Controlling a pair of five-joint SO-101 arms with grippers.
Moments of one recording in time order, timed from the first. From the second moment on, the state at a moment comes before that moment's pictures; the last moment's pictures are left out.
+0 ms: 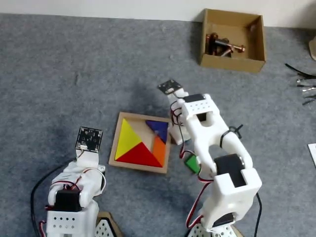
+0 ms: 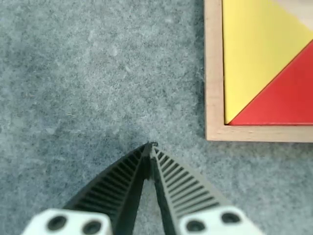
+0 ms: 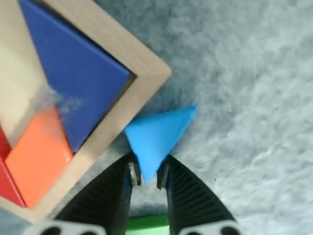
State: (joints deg) left arm -4.7 -104.1 96.0 75.4 -2.0; right arm -20.0 12.4 19.3 62.9 20.9
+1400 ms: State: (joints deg) left arm -4.7 -104.1 96.0 75.4 -2.0; right arm -17.5 12.5 11.6 59.4 16.3
